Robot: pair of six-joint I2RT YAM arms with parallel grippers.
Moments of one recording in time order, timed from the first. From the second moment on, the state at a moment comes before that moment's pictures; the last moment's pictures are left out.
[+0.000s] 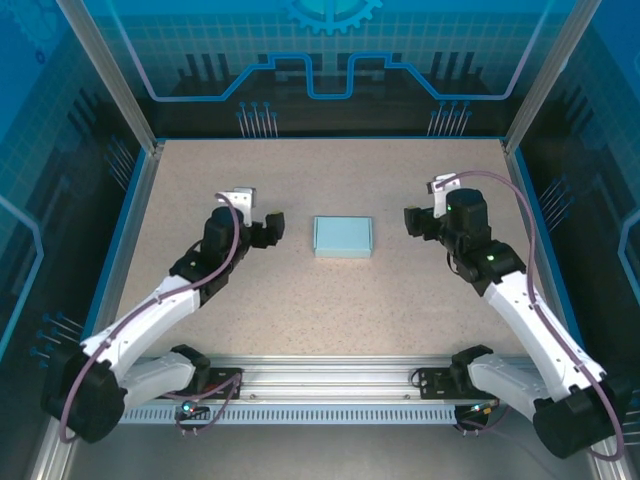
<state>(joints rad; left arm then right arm) -0.43 1.03 0.69 -0.05 -0.26 -0.25 0.32 0.97 0.91 -0.45 0.23 0.01</state>
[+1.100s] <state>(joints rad) -0.08 1.43 0.37 0.66 -0.13 -0.08 0.14 1.34 0.42 0.42 0.15 -0.07</state>
